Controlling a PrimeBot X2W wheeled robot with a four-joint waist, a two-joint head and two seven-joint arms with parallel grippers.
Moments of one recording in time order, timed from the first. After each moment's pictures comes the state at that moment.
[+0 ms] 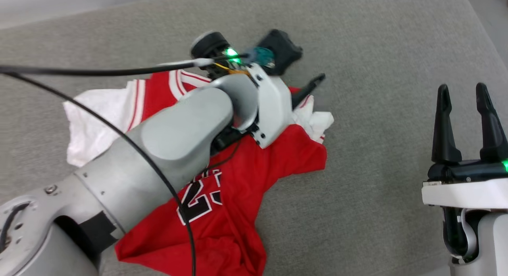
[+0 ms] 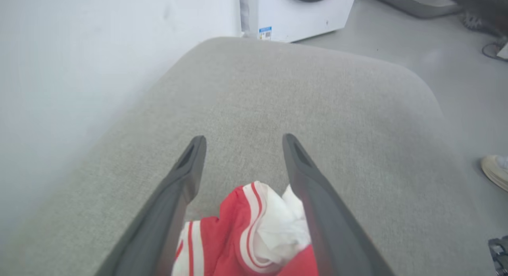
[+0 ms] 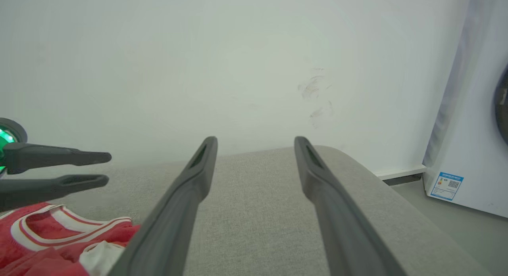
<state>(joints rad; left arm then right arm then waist) -1.22 0.27 -1.24 0.55 -0.85 -0.13 0.03 -0.23 -0.05 -0.08 -0.04 0.19 0.13 -0.26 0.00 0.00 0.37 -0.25</state>
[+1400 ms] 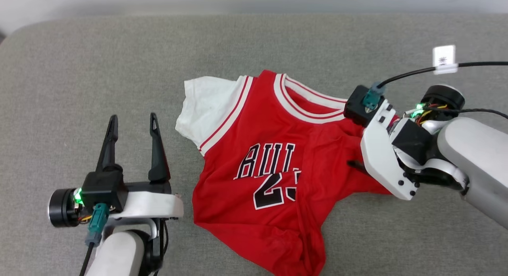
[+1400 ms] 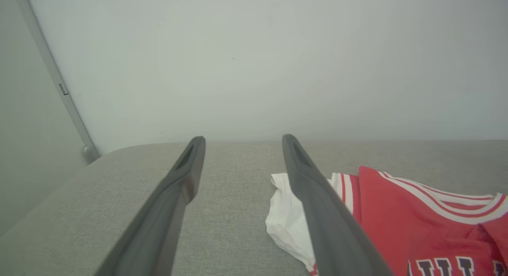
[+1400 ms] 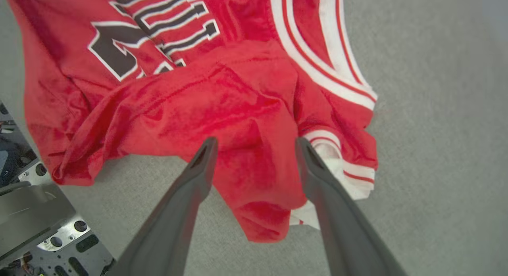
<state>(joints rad) -0.19 0.24 -0.24 -0.04 -0.24 0.32 -0.26 -1.03 -0.67 1.15 0.13 0.90 0.13 0.77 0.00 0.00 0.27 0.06</state>
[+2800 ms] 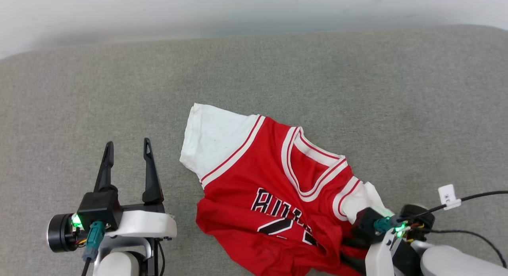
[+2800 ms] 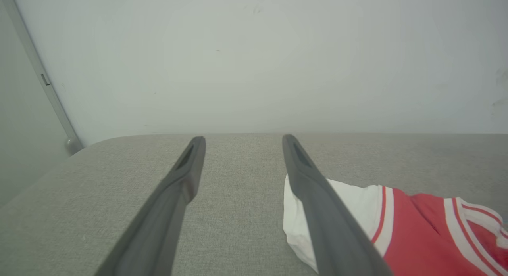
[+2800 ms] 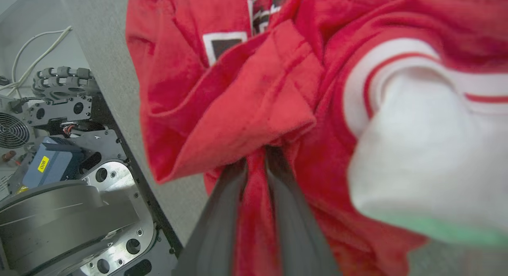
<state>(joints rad) -0.10 0.07 -0.04 0.01 -0.09 0.13 -0.26 -0.59 -0.70 1.26 0.14 0.77 0.13 0.19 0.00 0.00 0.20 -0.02</state>
